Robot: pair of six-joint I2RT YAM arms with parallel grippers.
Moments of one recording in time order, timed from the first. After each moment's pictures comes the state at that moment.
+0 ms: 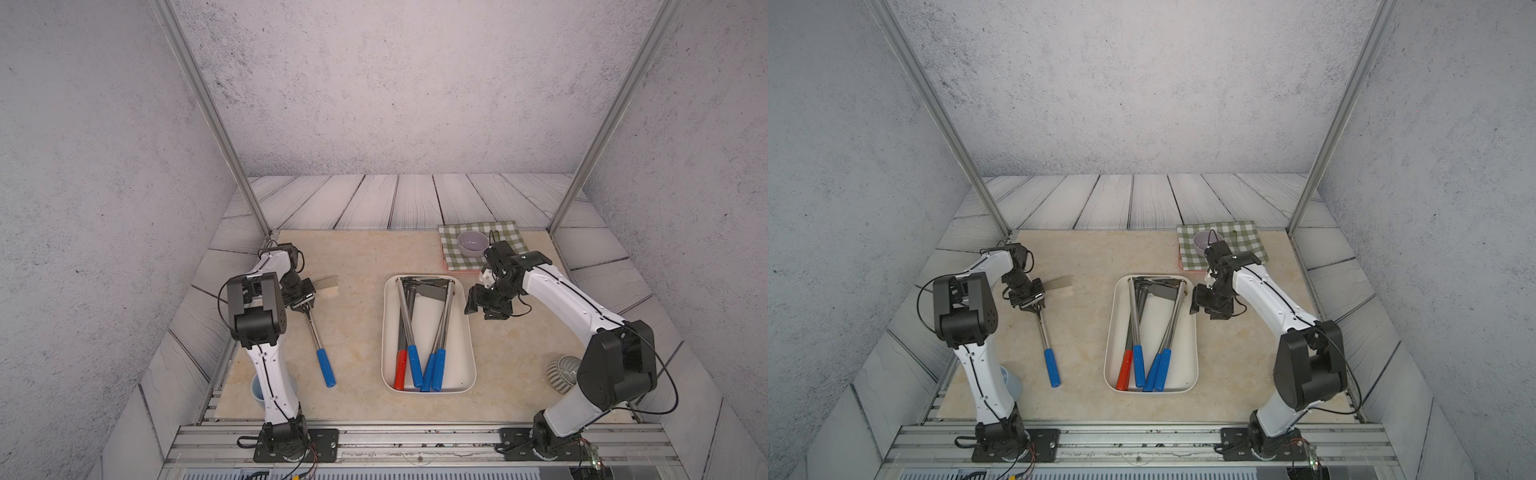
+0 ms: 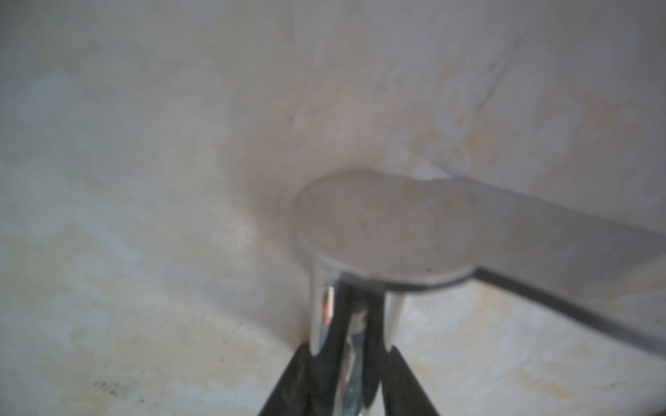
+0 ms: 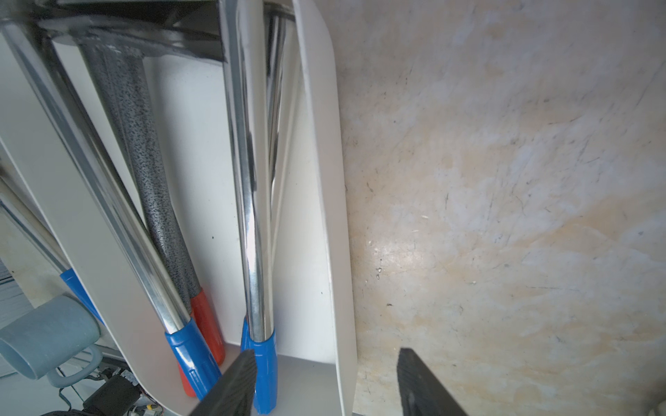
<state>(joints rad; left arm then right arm) 0.13 2.15 1.61 -1.07 0.14 -0.34 0.32 1.60 1.35 -1.14 -0.28 0.44</state>
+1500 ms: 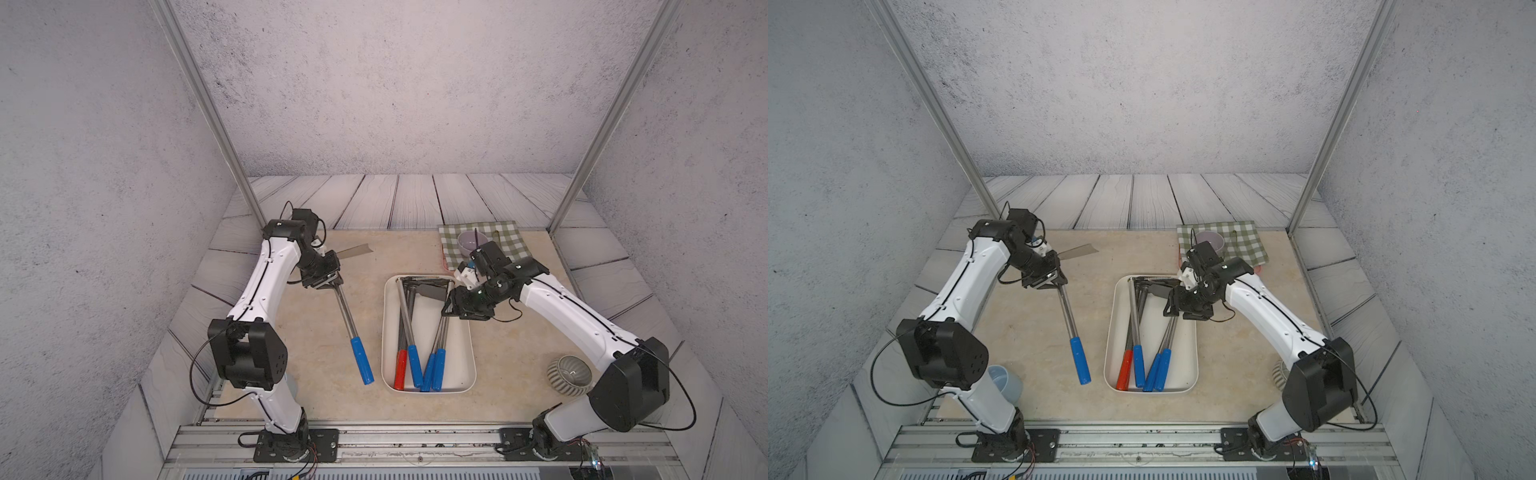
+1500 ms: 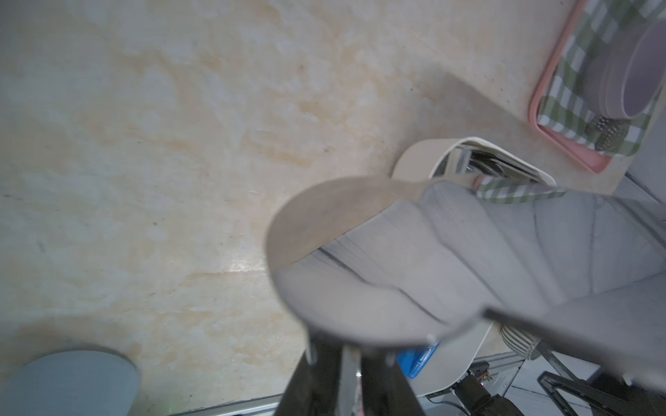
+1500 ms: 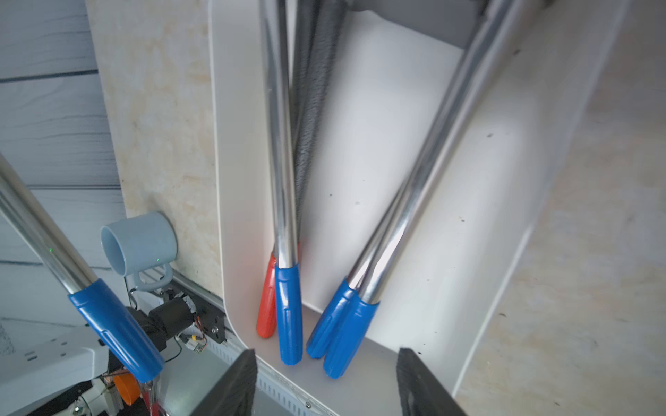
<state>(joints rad) -0.17 1.74 1.77 -1.37 0.38 -0.45 0.52 1.50 1.36 -1.05 -0.45 0.44</state>
